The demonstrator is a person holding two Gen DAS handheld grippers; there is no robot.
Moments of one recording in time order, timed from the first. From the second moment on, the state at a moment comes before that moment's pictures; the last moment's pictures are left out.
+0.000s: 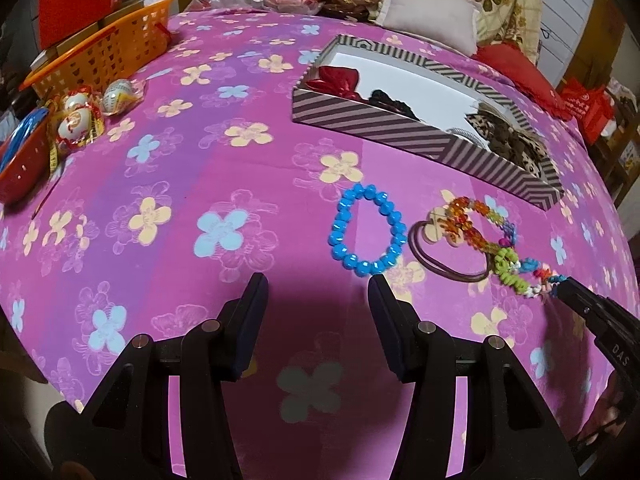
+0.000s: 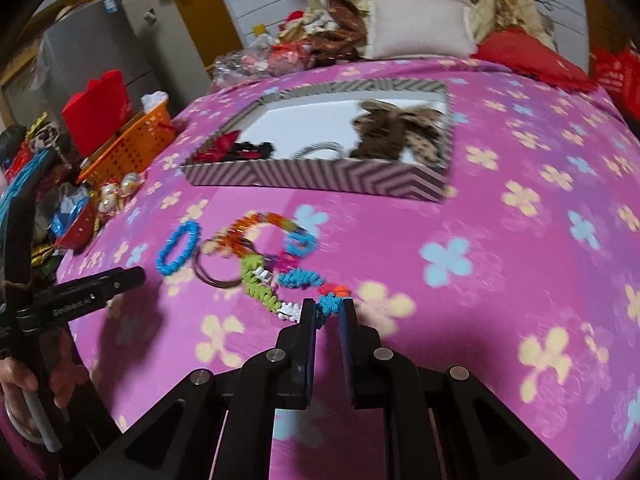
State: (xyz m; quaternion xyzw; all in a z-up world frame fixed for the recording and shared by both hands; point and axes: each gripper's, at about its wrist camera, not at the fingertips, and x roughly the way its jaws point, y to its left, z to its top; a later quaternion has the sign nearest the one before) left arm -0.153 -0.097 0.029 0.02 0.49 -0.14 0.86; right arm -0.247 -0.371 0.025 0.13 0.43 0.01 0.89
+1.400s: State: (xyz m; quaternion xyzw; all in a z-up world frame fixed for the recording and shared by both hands) left arm -0.140 -0.151 0.015 0.14 0.46 -0.22 0.85; right arm -0.235 -0.377 0.015 0.10 0.42 -0.02 0.90
